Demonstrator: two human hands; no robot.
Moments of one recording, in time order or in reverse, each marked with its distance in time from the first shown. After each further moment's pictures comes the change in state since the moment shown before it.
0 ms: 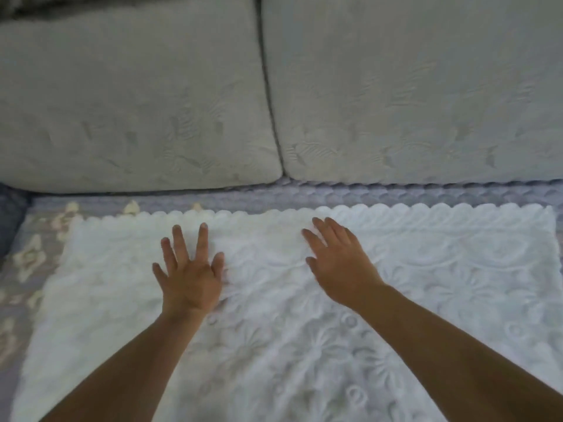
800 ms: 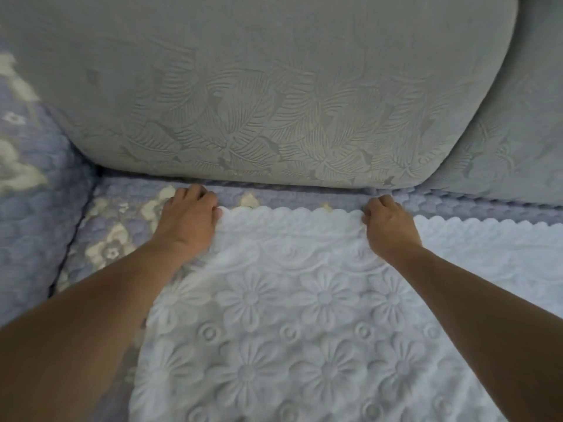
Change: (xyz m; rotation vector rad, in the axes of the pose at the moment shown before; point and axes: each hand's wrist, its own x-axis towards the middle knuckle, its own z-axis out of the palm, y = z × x) left_hand 0.220 -0.270 -0.026 -0.104 0.242 0.485; right_hand 0.166 -0.187 0.014 -0.088 0.051 0.424
